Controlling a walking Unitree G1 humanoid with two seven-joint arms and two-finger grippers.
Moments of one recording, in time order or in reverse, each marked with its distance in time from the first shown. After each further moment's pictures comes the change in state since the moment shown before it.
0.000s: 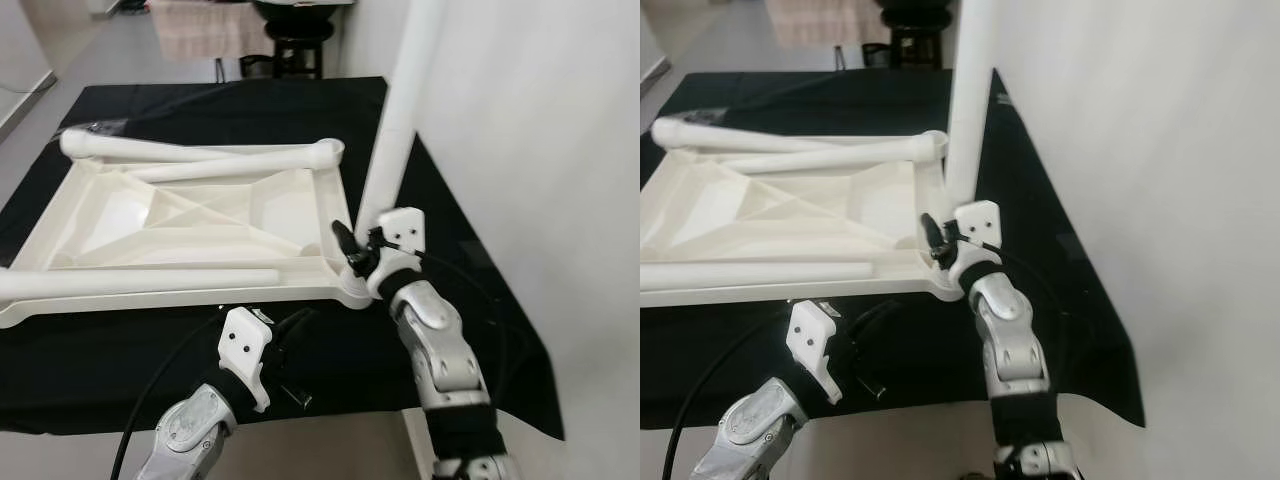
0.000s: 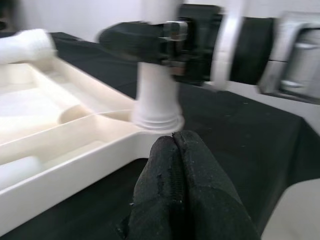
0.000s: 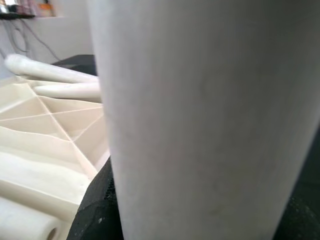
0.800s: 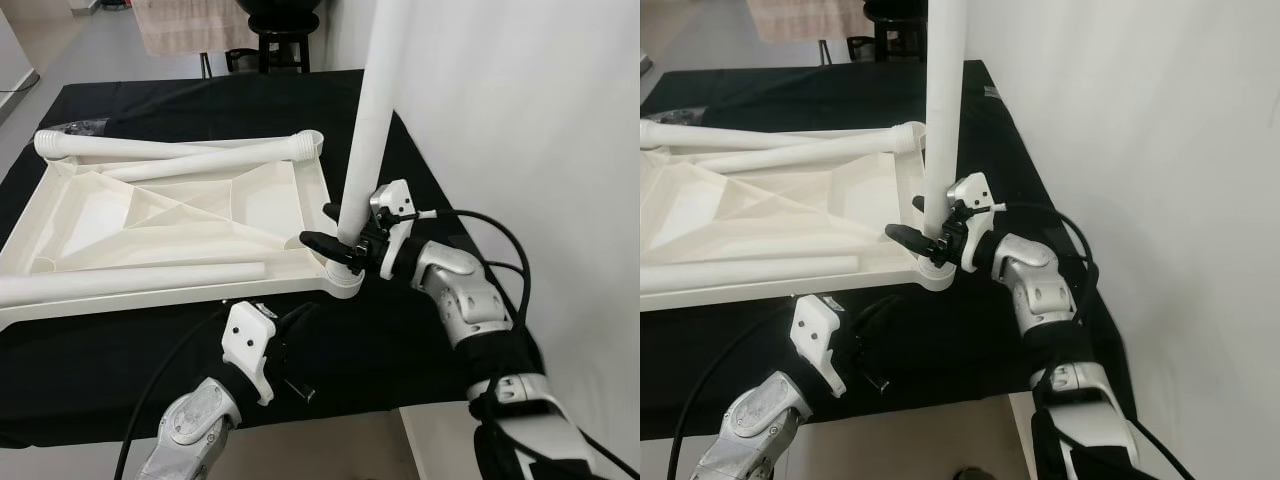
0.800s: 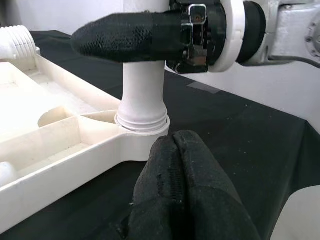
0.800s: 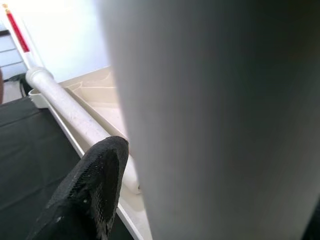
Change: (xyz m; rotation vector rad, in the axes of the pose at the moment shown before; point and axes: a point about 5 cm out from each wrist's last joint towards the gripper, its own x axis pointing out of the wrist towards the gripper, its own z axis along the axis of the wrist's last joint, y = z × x) left arm 0.006 0.002 0.002 0.004 -0.013 0.005; right arm 0.023 -0.035 0.022 0.032 0.059 0.632
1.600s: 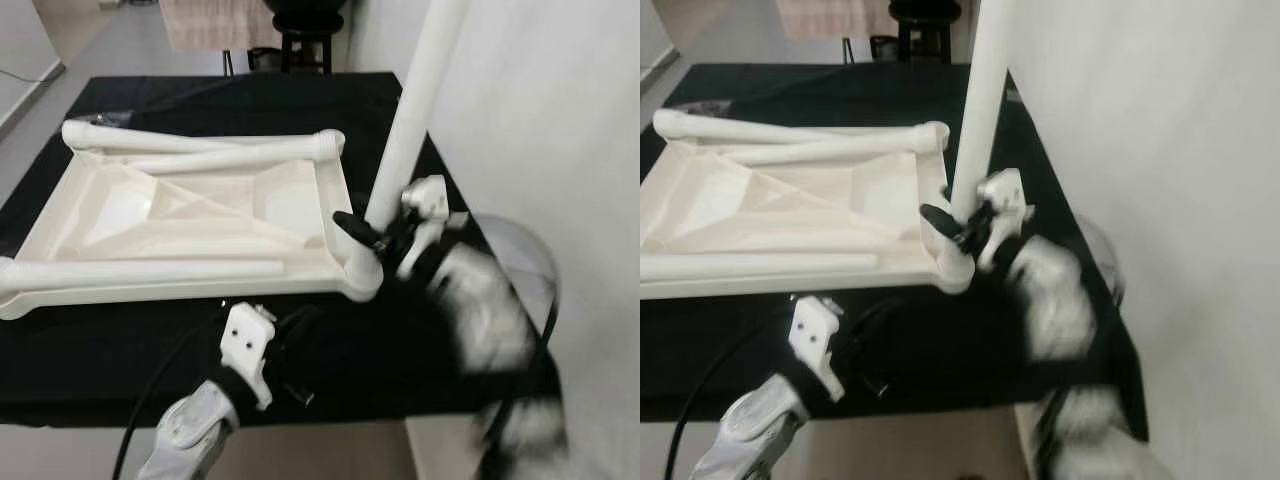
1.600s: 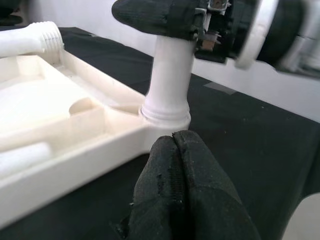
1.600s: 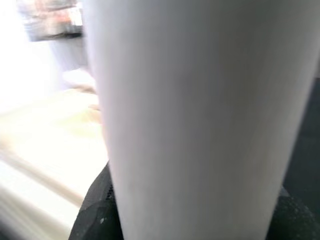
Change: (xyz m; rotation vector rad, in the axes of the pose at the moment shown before) left arm -0.002 0.001 0.000 -0.005 0.008 0.002; right arm -0.011 0.045 -0.012 -0.045 -0.140 -0.551
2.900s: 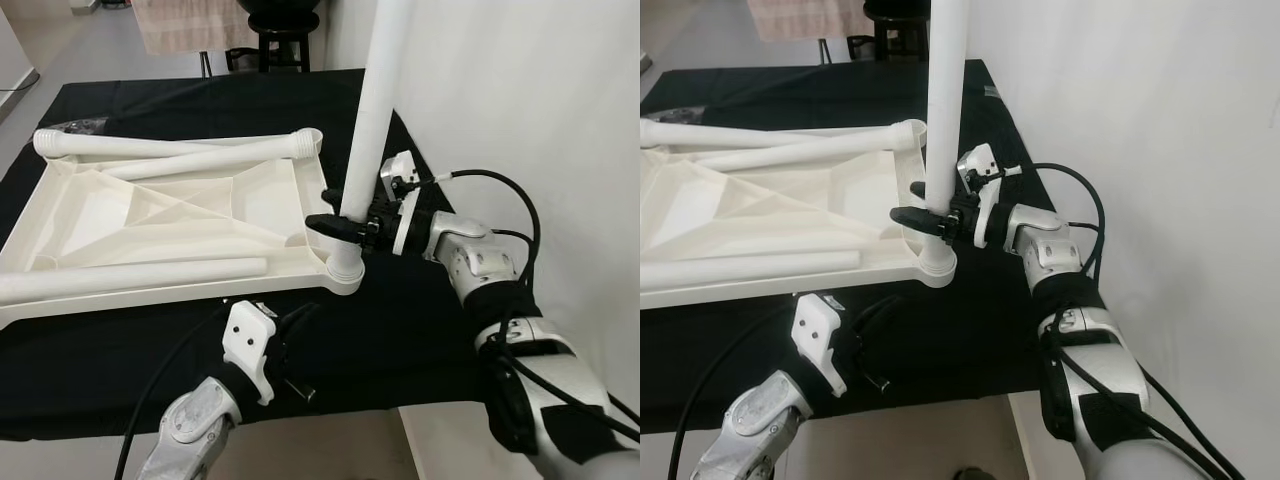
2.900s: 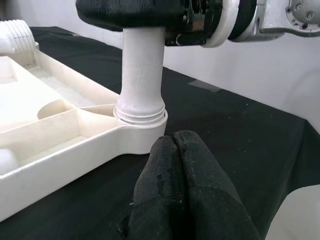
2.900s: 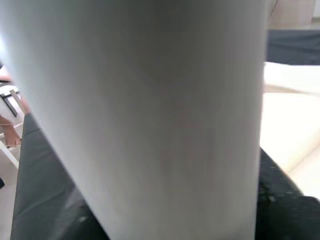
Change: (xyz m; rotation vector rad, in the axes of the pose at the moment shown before) left arm 0.003 -0.001 -0.001 -0.008 0.000 -0.007; right arm 0.042 -0.048 0.020 0.122 0.156 0.639
